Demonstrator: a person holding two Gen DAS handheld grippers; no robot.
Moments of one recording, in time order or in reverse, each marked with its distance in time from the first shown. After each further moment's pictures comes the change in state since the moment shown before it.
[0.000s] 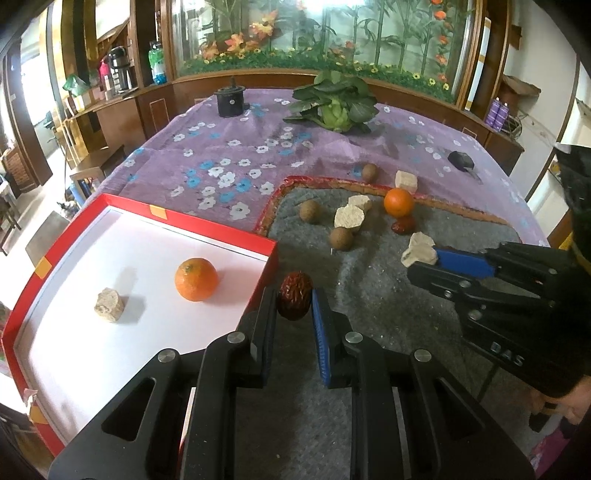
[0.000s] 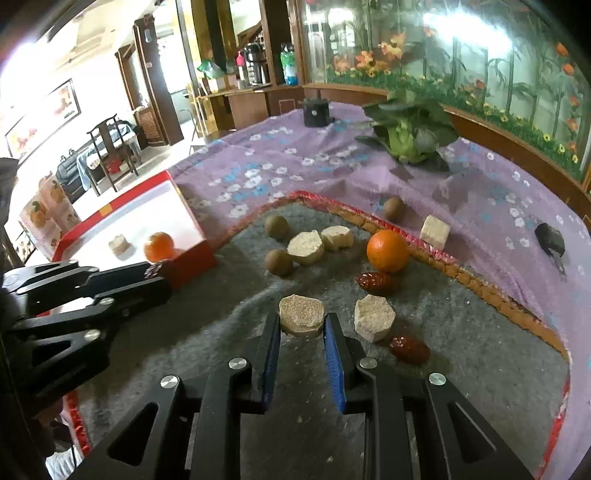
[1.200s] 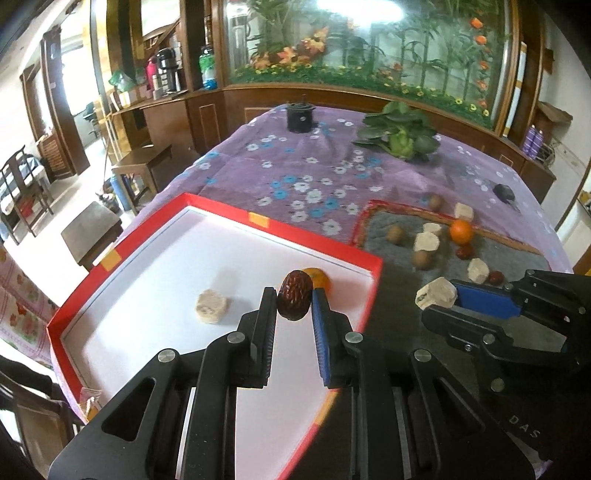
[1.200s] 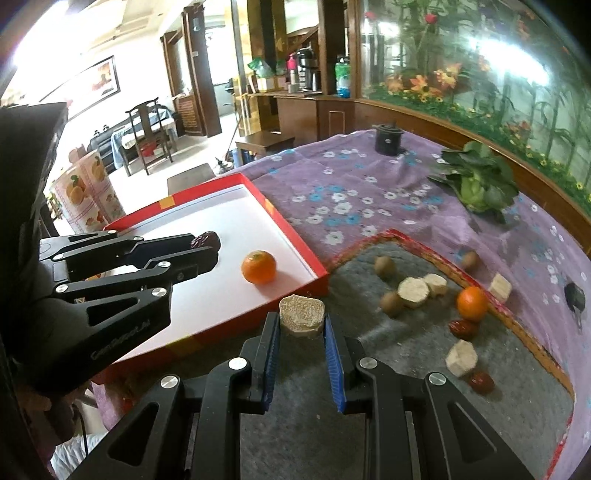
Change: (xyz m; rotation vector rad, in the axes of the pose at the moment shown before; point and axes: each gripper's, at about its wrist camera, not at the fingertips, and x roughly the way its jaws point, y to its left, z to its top) left arm -0.027 0.069 -0.001 -0.094 -0.054 0.133; right arm 0.000 0.093 0.025 -0.152 -0.010 0.077
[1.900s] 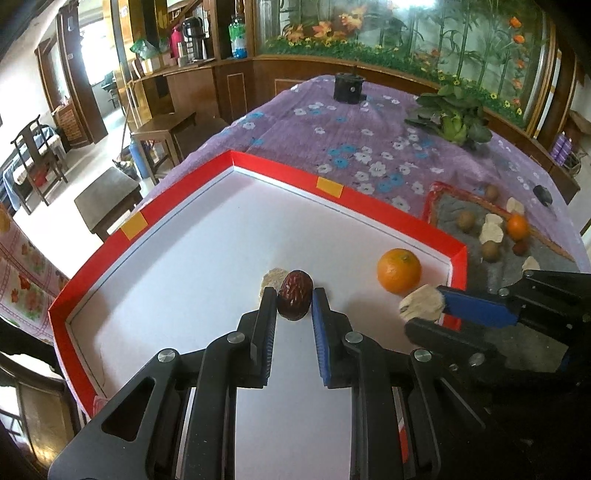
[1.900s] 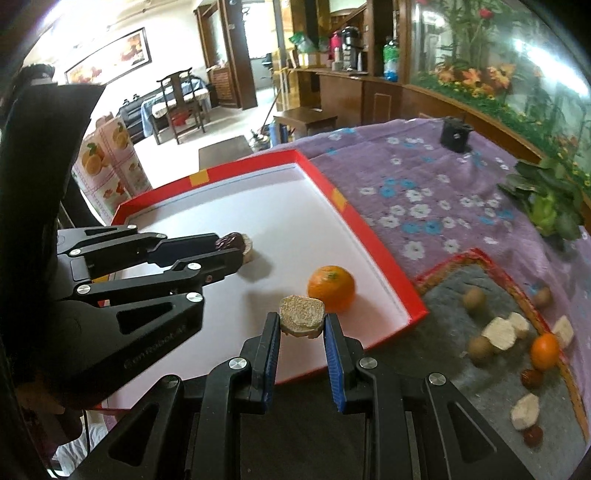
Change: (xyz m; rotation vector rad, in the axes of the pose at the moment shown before) left arm 0.038 0.048 -0.008 -0.070 0.105 0.060; right arm 0.068 0.045 0.026 -0.100 0.106 0.108
